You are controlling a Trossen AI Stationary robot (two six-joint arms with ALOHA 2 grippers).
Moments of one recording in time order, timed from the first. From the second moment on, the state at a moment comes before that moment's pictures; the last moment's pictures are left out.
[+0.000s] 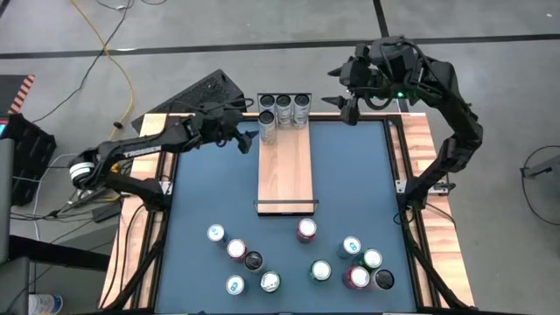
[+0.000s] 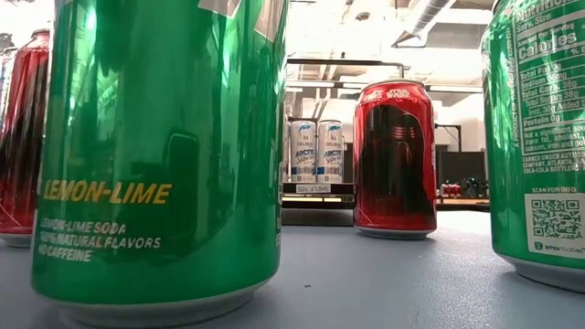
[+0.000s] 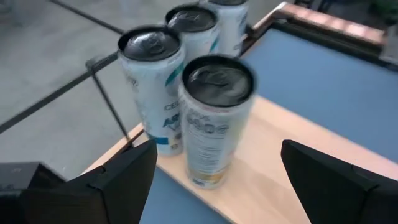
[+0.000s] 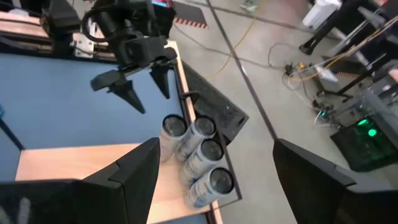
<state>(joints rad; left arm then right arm) 0.54 1.28 0.87 0.01 -0.09 -0.06 -0.37 1.60 2.35 -1.24 0.12 -0.38</state>
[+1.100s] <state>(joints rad) 0.55 1.39 0.87 0.13 -0.30 -0.05 -0.37 1.61 2.35 -1.30 0.11 -0.37</state>
